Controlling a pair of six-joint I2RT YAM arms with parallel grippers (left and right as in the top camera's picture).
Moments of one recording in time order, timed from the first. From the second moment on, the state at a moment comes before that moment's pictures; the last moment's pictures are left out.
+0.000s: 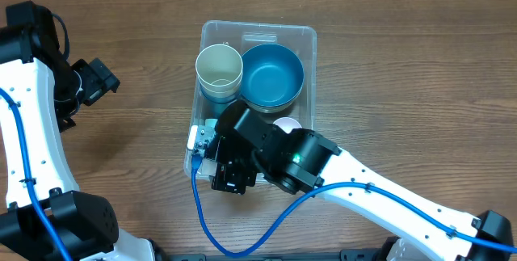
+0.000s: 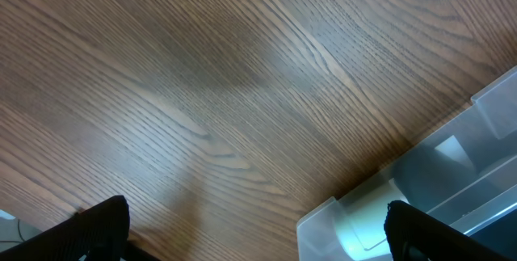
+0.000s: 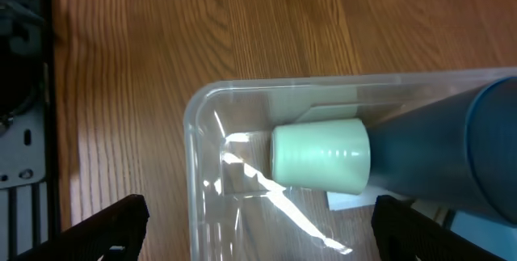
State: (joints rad) left arm 0.32 1.74 1.82 -1.54 0.02 -0.46; right arm 0.99 1.54 1.37 -0.76 -0.15 -0.39
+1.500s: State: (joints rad) left arm 0.32 1.74 1.82 -1.54 0.02 -0.46; right arm 0.91 1.81 1.31 -0.51 -0.15 -0.38
